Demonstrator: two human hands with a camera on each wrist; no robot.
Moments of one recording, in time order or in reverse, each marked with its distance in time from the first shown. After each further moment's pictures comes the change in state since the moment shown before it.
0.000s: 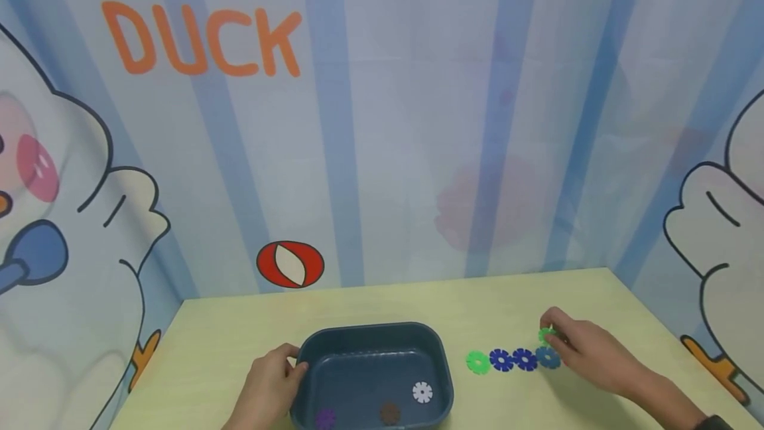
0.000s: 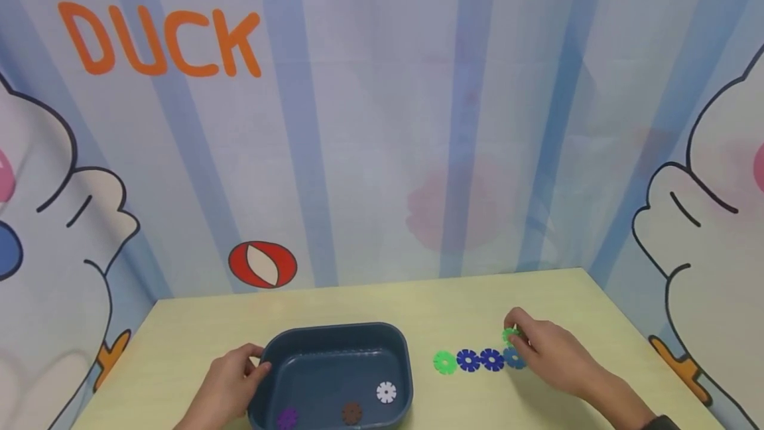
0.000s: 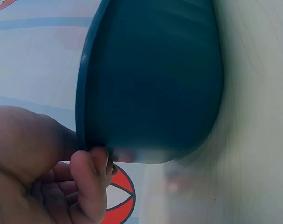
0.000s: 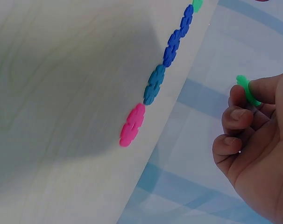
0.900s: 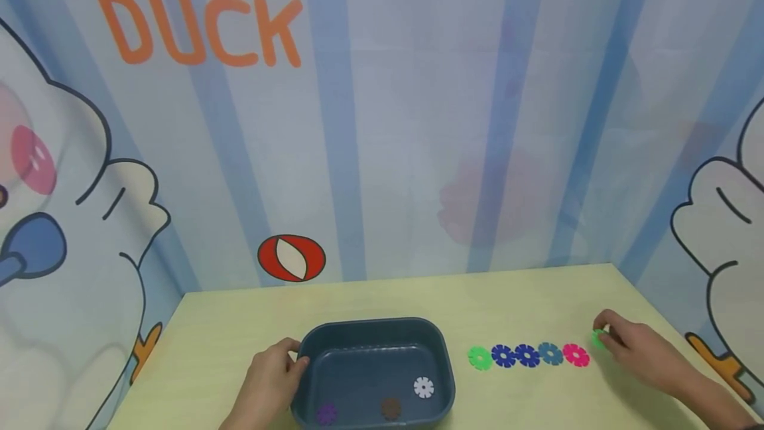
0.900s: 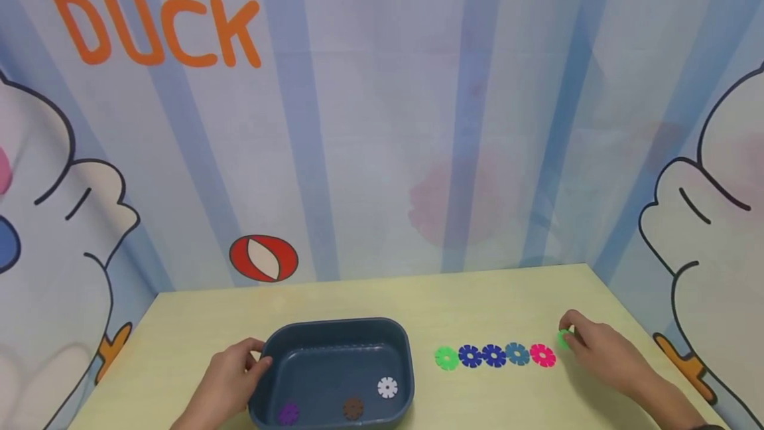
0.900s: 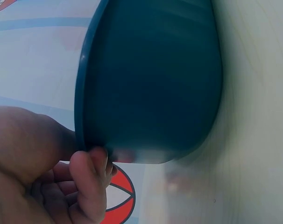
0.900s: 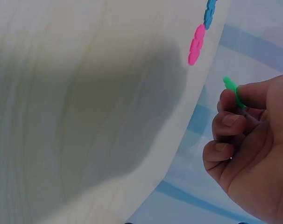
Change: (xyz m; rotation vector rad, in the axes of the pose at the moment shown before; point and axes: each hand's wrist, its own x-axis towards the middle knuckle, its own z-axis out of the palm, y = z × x) left_hand -0.003 0.001 -0.001 -0.011 0.005 -0.003; right_hand -0.025 0.071 -0.022 -0.048 0.000 0.275
